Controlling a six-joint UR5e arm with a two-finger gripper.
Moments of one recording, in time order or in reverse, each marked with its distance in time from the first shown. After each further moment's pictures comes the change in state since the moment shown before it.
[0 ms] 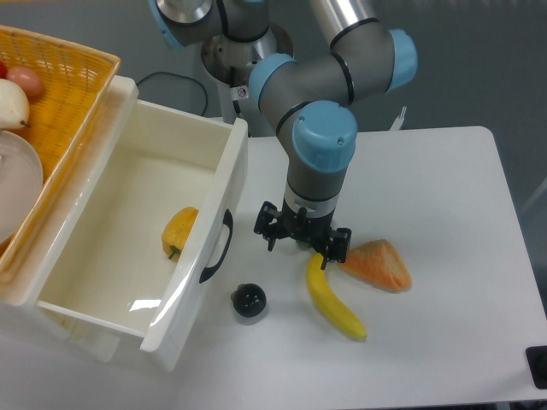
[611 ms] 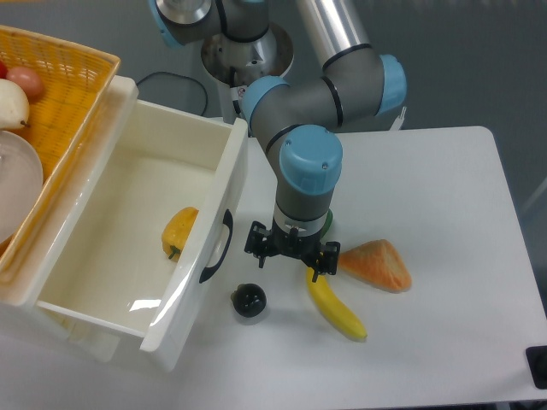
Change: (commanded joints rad) arm -0.020 -0.052 -0.008 0.019 0.005 -0.026
